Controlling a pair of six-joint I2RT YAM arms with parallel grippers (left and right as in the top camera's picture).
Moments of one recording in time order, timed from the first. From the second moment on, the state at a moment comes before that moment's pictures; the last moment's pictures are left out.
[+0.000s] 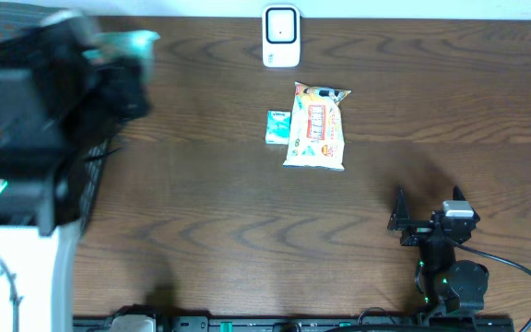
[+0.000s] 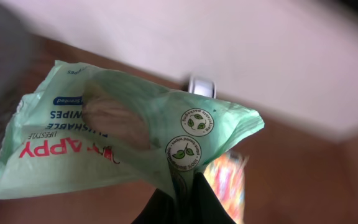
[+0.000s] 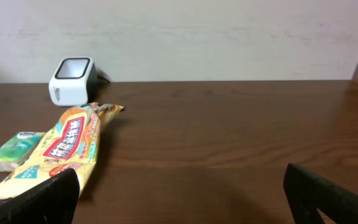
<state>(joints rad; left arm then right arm) -0.05 1.27 1.67 -0.95 0.21 -0.36 0.01 0.01 0.01 -0.07 0.02 0.02</state>
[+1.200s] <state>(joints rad) -0.24 2.03 1.67 -0.99 0.35 0.83 0.01 0.01 0.01 -0.07 0.02 0.02</state>
